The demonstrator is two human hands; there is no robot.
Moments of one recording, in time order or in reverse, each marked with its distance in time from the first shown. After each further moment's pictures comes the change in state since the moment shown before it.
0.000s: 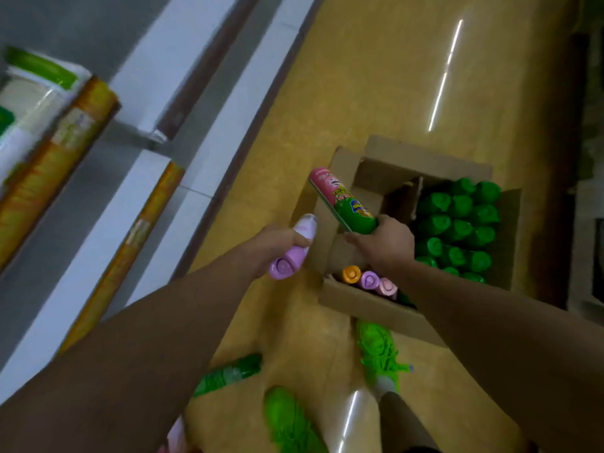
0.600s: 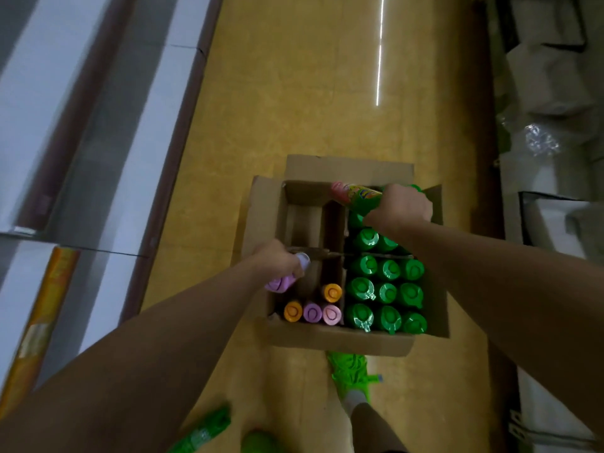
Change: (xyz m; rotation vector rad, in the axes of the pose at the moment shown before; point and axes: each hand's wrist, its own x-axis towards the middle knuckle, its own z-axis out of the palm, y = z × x) left_hand 0.059 0.133 0.154 0.795 -0.153 0.029; right_hand 0.147 0.078 -0.162 -0.363 0.039 0.151
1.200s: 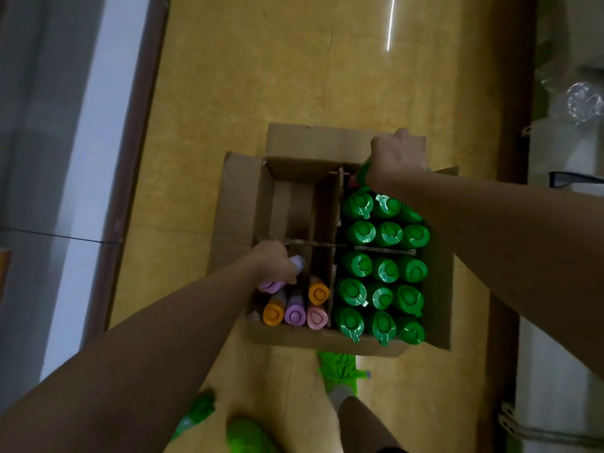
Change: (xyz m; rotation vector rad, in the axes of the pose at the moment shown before) left_hand 0.108 0.020 0.041 0.193 -0.207 -0.035; right_hand 0.146 0.004 0.036 -0.135 -0.065 -0.167
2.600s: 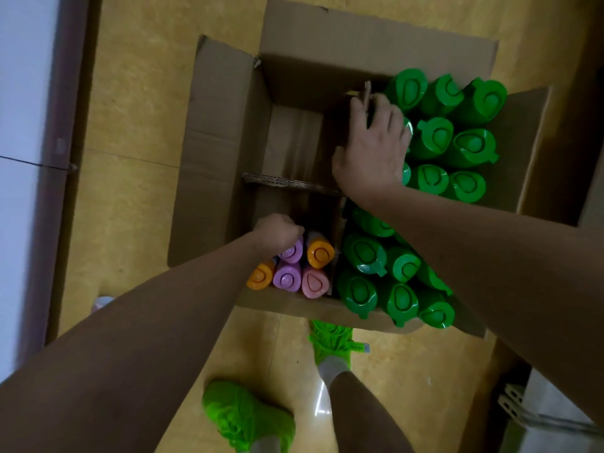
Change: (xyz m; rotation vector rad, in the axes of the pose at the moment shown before) left_hand 0.117 -0.039 0.104 -0.327 0.039 -0.010; right_hand -0.006 -0.034 0.186 0.086 0.263 -0.140
